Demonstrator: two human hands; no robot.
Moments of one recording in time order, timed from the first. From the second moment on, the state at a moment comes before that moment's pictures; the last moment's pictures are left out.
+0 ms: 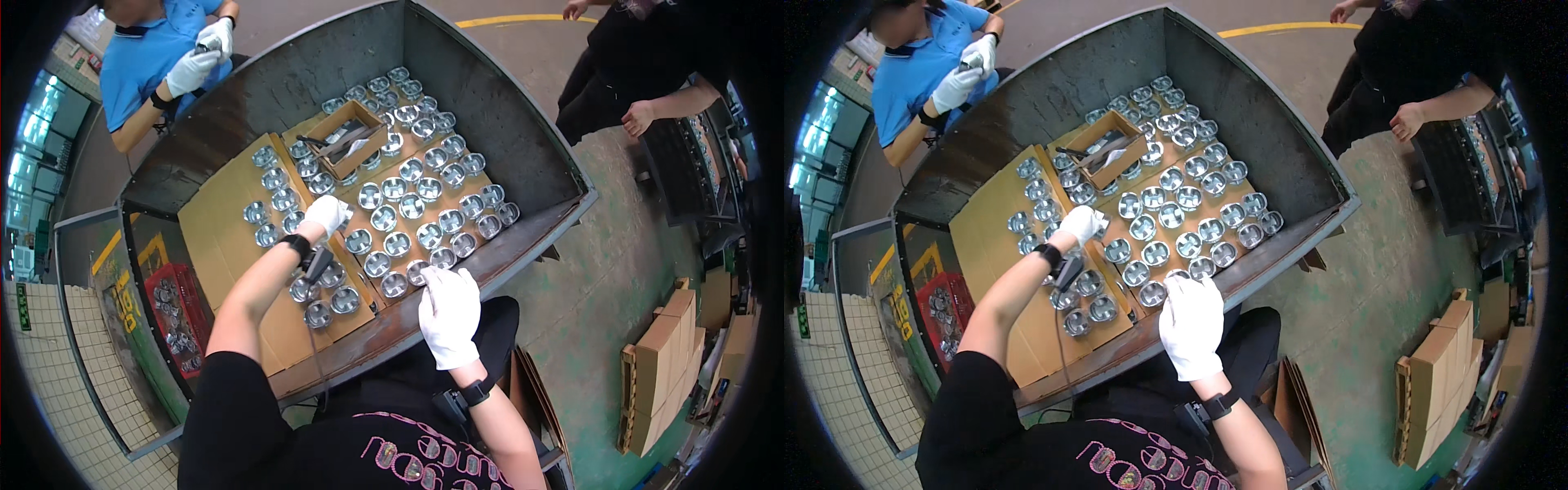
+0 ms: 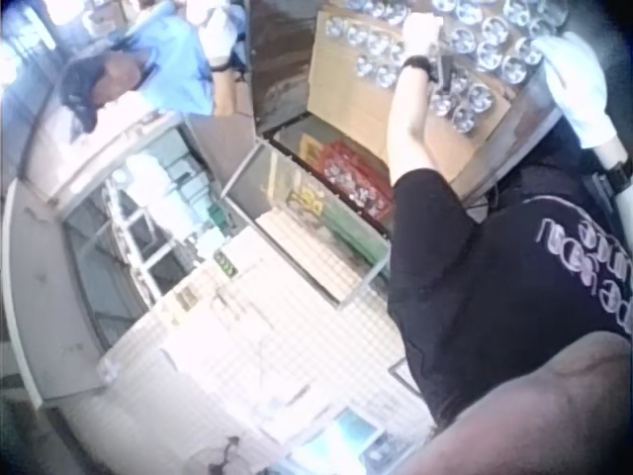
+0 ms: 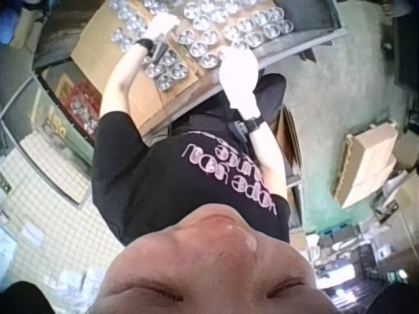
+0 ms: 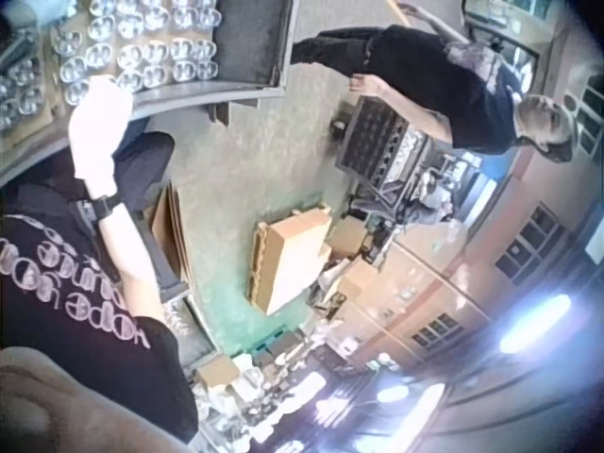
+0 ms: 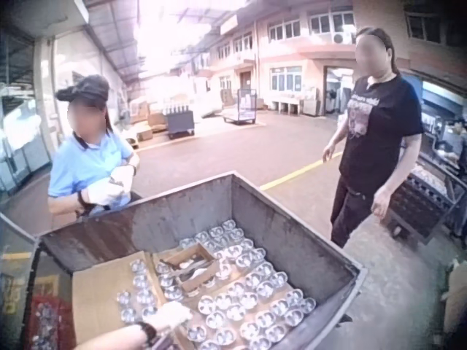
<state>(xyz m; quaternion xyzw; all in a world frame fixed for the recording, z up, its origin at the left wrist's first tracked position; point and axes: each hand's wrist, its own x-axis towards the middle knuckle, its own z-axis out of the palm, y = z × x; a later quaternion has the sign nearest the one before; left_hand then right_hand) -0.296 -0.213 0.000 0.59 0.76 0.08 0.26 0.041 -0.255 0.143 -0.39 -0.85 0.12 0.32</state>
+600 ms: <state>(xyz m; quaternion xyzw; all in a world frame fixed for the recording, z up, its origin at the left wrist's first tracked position) -0.108 -0.343 0.244 0.40 0.41 0.40 0.71 0.143 -0.333 0.246 -0.22 -0.32 0.86 0.32</state>
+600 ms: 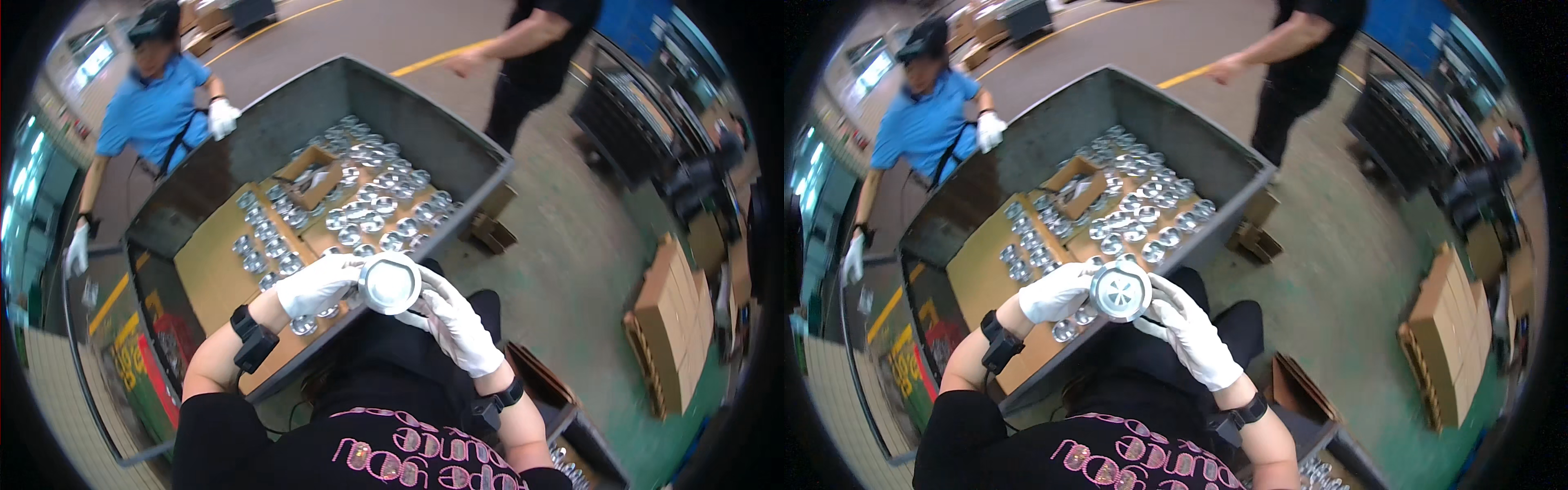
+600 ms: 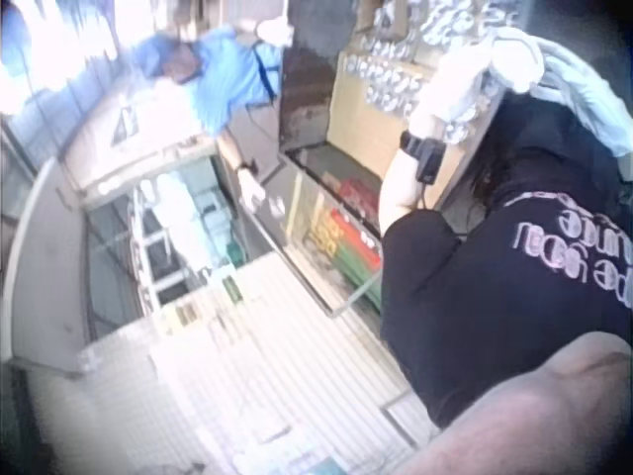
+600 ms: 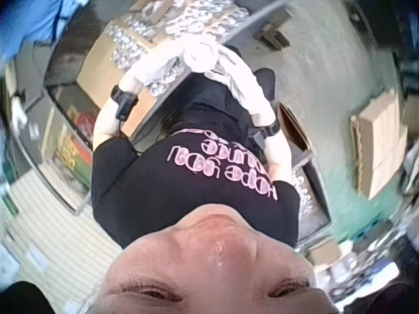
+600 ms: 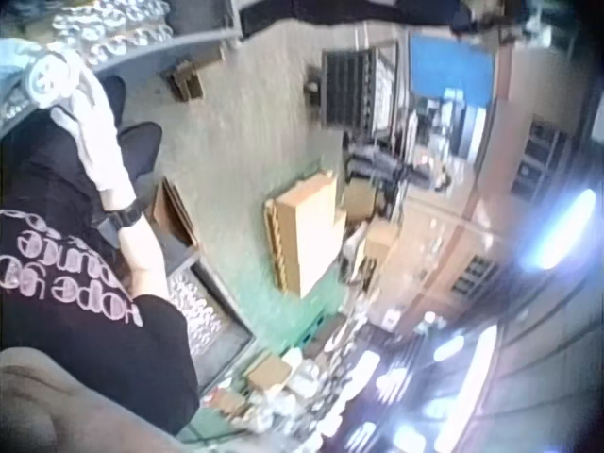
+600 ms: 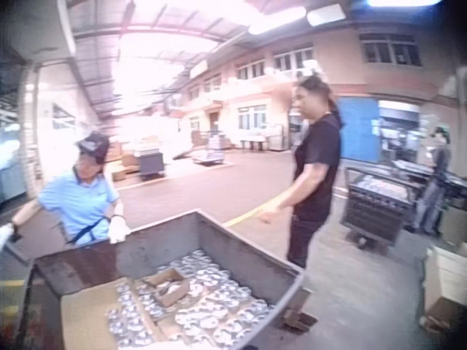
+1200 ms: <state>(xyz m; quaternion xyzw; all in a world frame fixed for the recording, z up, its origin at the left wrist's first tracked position) -0.087 -0.361 0.251 0.54 0.54 0.08 0.64 0.184 -0.372 0.206 -0.36 -0.25 0.79 0.43</state>
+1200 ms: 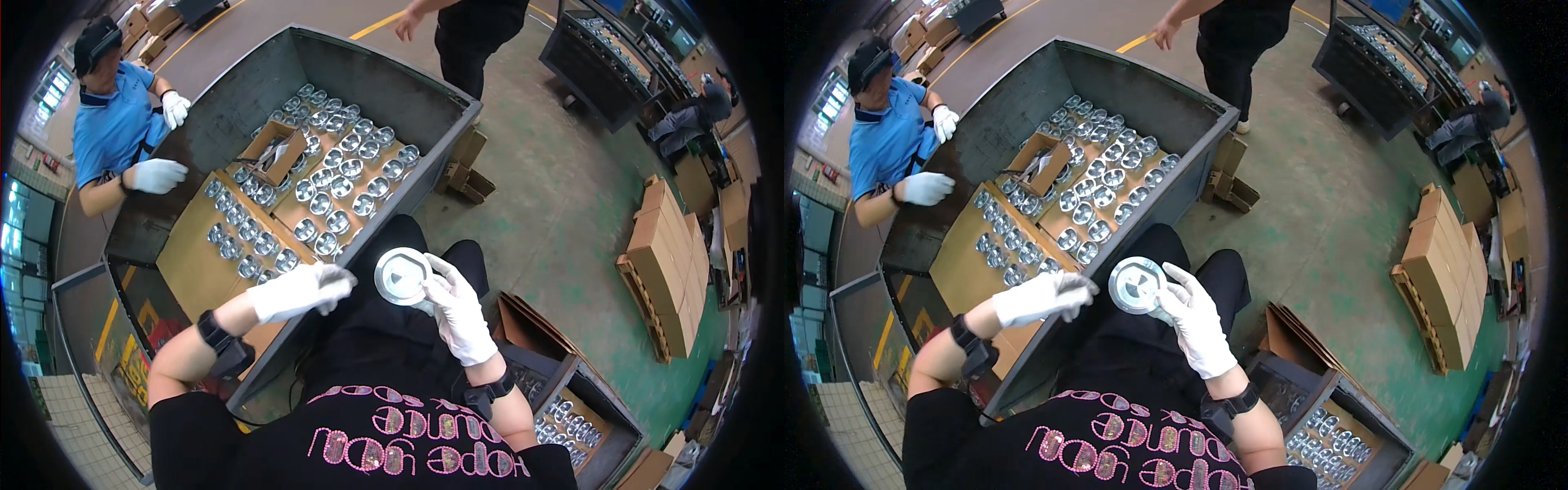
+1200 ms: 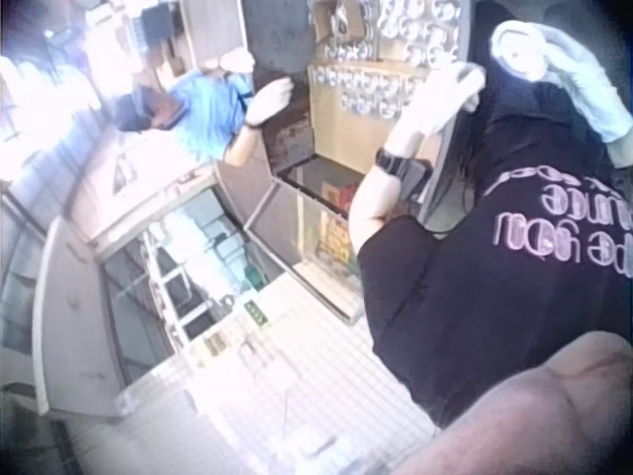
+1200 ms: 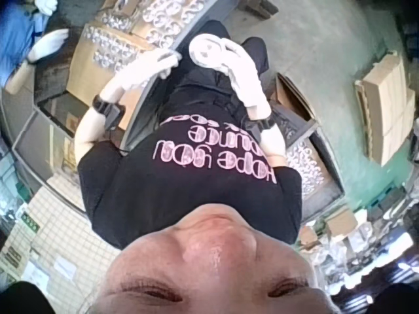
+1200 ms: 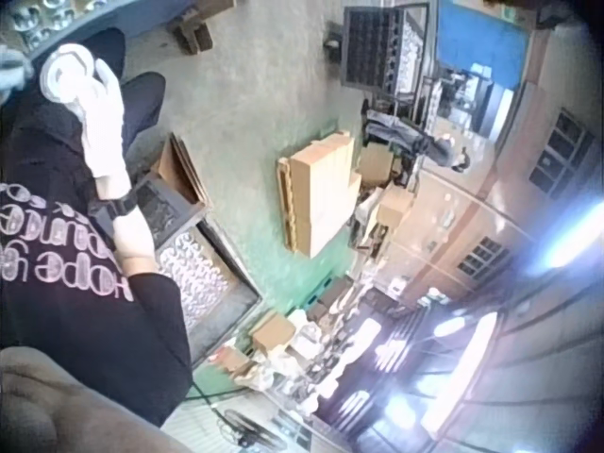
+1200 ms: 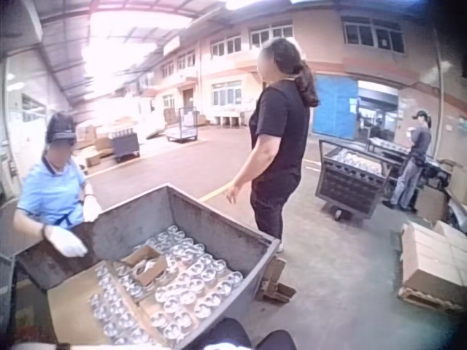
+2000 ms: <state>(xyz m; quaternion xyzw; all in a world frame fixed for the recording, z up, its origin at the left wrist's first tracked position) -0.016 -0.380 0.214 0.38 0.58 0.22 0.68 0.180 -0.379 0.203 -0.46 -0.27 0.70 0.48</state>
